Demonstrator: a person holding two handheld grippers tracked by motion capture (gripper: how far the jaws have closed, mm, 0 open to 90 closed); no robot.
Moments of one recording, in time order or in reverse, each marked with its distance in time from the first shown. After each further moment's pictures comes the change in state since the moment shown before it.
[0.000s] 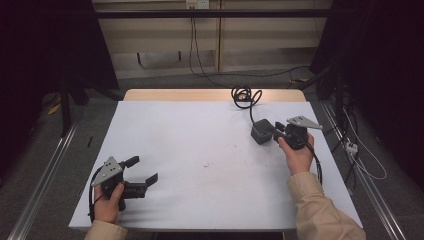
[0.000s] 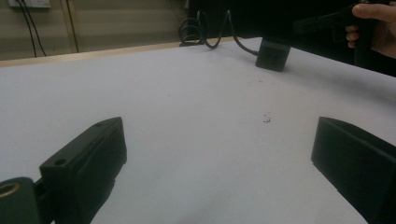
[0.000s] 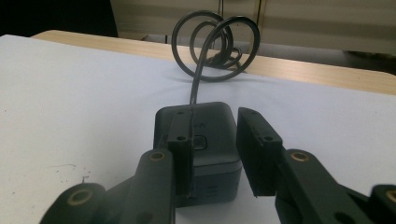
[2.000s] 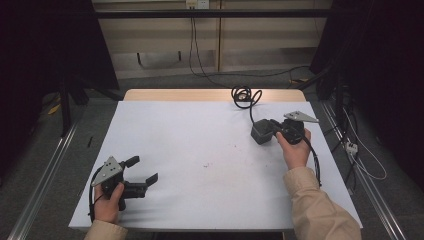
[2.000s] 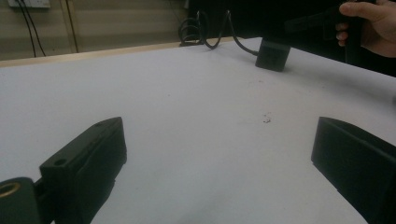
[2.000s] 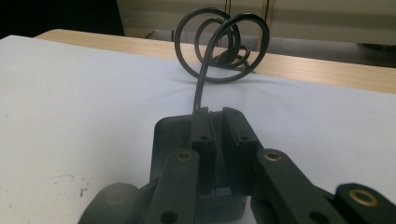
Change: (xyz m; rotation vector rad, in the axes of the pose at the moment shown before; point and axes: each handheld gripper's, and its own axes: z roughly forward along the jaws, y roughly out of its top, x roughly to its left) left arm 0.000 0.000 0.001 -0.002 0.000 -0.003; right arm -0.003 0.008 0.016 0.022 0.031 0.009
